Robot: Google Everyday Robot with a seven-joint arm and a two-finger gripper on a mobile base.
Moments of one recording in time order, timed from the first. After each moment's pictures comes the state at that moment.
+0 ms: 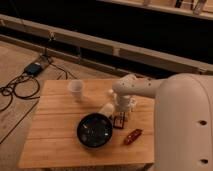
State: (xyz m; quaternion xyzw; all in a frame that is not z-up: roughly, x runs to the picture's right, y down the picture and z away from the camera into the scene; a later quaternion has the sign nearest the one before) arm 0.097 0.178 0.870 -0.27 0.29 0.69 0.61
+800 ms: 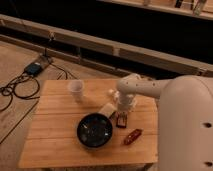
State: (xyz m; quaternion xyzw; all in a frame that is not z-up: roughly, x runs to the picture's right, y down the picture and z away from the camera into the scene) arm 0.110 0.165 0.869 -0.27 0.27 0.71 0.60
